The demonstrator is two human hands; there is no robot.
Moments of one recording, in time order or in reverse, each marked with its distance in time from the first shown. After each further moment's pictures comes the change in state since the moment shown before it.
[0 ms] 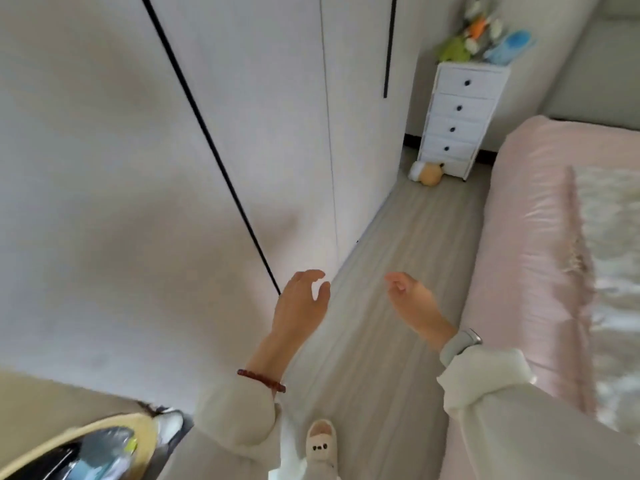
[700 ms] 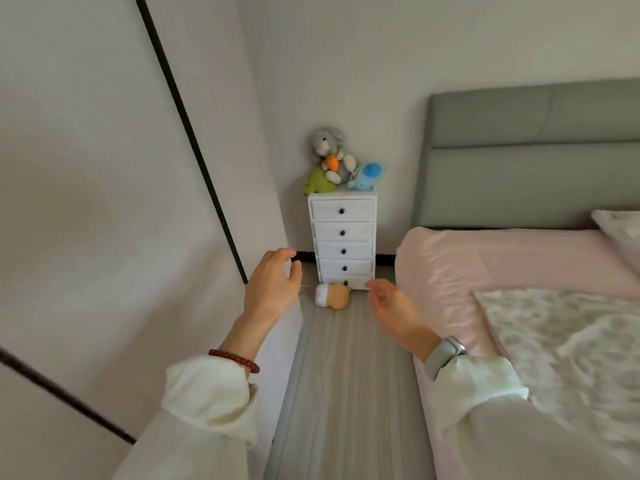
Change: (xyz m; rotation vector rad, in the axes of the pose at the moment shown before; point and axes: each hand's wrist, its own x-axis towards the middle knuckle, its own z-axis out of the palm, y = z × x) left_hand 0.568 0.354 0.131 -0.011 0.001 0.479; right_hand 0.491 -0.026 -0.323 0.070 0.396 -0.029
